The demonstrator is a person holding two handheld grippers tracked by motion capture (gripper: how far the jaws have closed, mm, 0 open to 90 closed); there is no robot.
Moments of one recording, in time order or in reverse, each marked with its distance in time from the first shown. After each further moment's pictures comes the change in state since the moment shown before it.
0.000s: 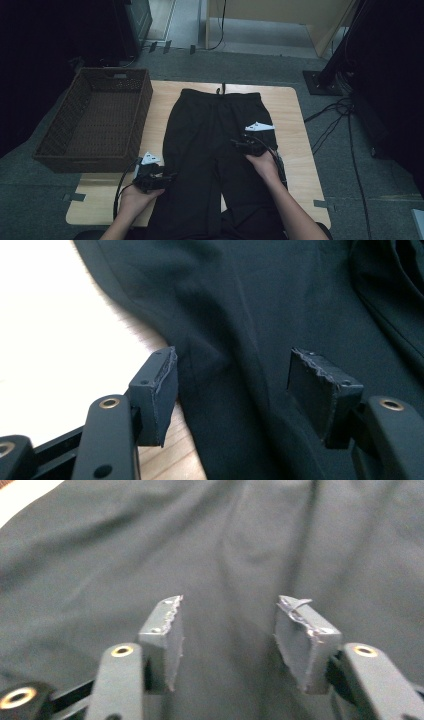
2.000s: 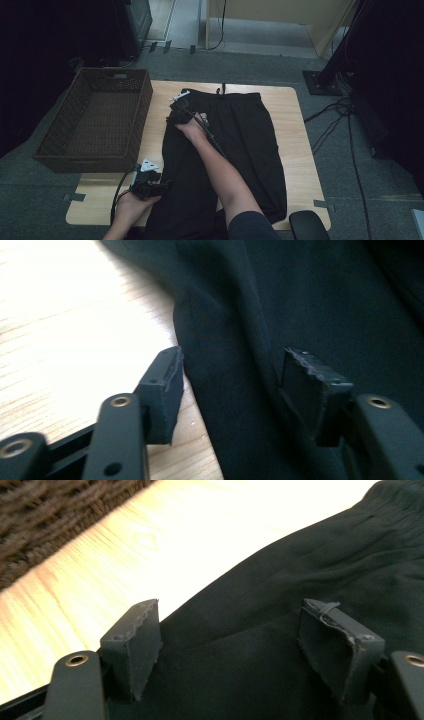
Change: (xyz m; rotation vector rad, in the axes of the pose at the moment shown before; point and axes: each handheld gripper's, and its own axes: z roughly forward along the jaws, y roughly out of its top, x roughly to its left) left arm -0.005 -0.015 -0.005 0.052 0.040 0.037; right arm 0.129 0.130 0.198 0.144 0.021 -0.152
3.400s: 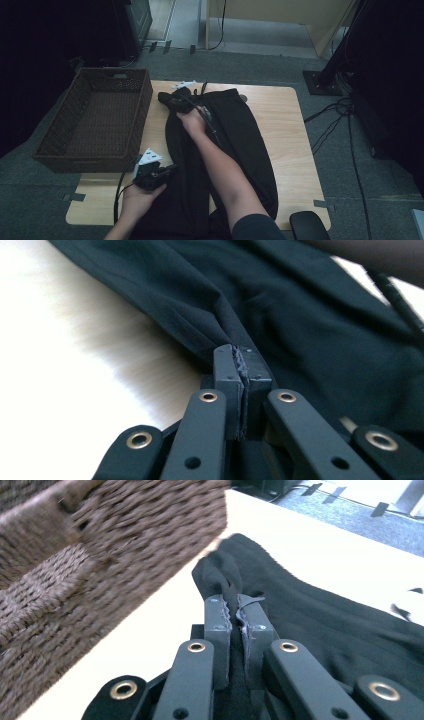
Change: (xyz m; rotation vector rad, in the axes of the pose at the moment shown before) left arm -0.040 0.048 -0.026 -0.174 -0.122 0.046; right arm -0.014 0.025 -0.056 -0.186 0.059 0.092
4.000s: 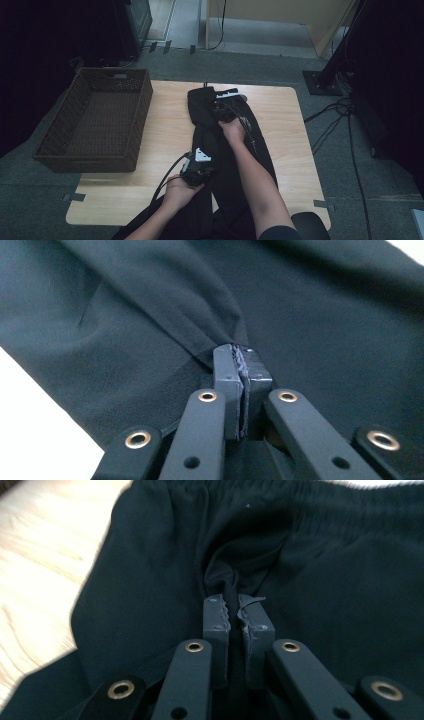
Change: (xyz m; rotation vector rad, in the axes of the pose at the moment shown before) left arm -0.038 0.004 0.105 0.190 -0.025 0.109; right arm -0.102 -0.075 -0.045 0.109 -0.167 0.100
